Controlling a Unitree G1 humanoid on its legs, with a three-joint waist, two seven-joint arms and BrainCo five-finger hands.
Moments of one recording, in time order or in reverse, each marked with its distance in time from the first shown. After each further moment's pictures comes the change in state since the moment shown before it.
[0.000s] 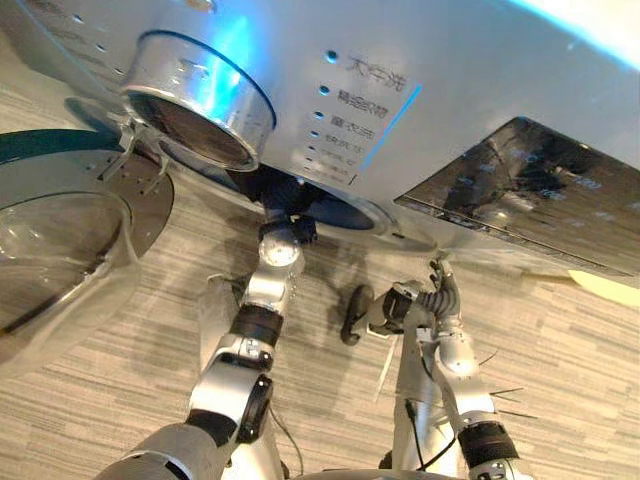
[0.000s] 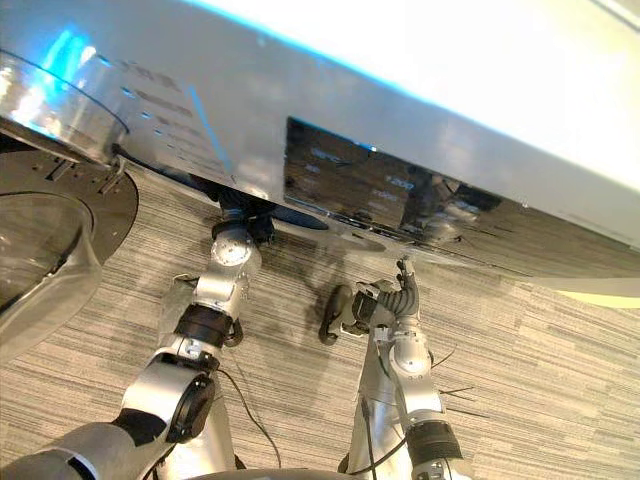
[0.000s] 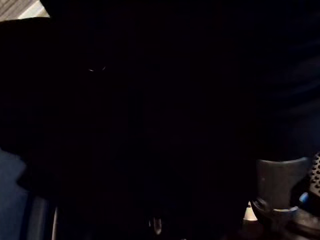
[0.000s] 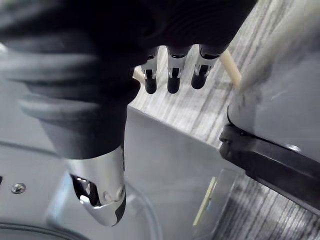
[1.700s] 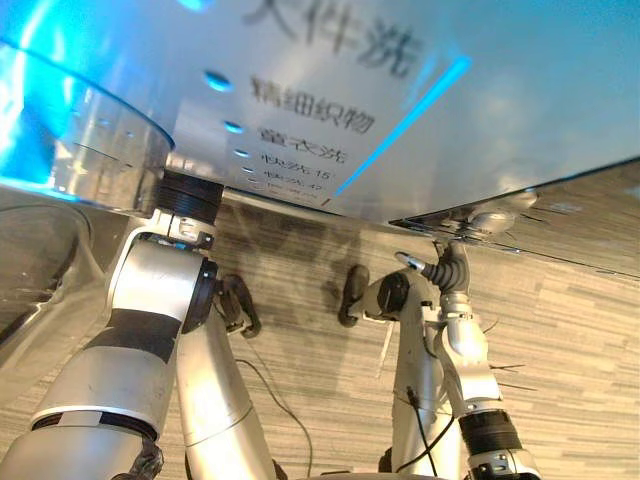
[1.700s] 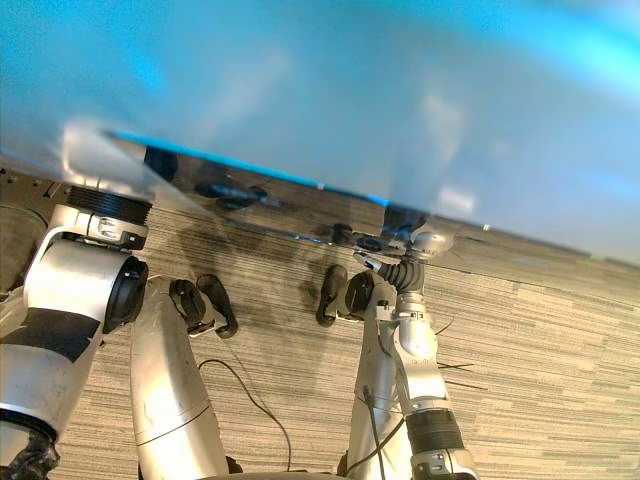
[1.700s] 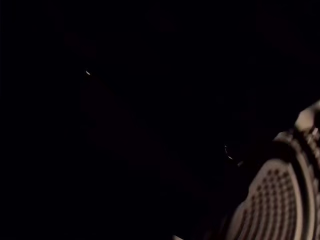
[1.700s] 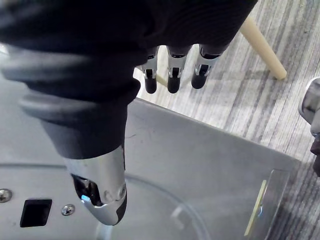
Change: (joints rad) left arm -0.513 0.362 -0.212 0.017 0.528 0.165 -0.194; right arm -0.053 -0.001 -0.019 -0.141 0.065 -0.062 0.113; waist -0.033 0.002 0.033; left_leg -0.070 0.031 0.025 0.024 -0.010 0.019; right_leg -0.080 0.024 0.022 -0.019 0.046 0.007
